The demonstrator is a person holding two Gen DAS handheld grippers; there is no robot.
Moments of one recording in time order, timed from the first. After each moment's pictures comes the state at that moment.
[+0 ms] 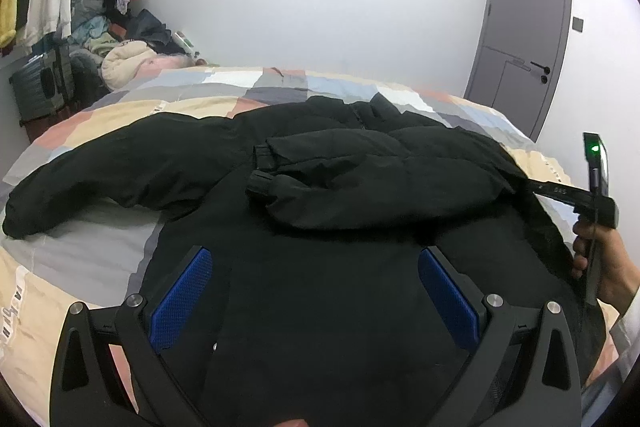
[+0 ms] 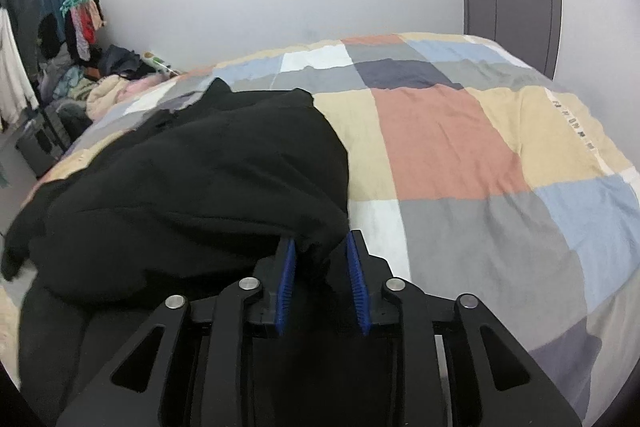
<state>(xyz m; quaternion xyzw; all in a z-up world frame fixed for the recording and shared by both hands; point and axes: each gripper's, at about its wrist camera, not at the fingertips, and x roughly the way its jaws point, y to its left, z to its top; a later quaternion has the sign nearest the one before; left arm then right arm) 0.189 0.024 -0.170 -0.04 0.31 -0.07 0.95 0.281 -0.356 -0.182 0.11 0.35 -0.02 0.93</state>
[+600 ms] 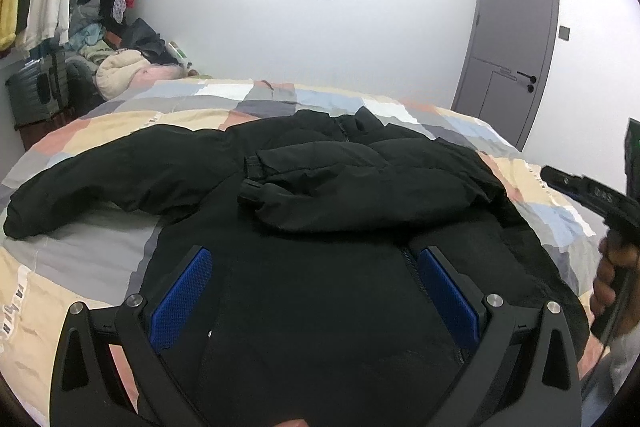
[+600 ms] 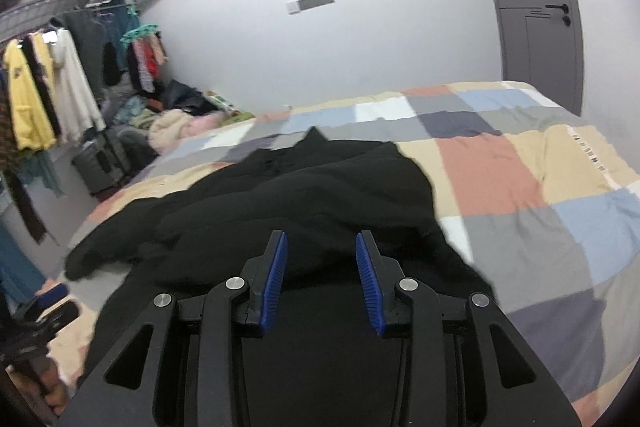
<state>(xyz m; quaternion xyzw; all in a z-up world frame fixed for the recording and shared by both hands) 0.159 0.023 -0.151 -0.05 0.29 -0.09 0.95 0.186 -0.273 -0.110 0.12 0.27 0.06 0.95</state>
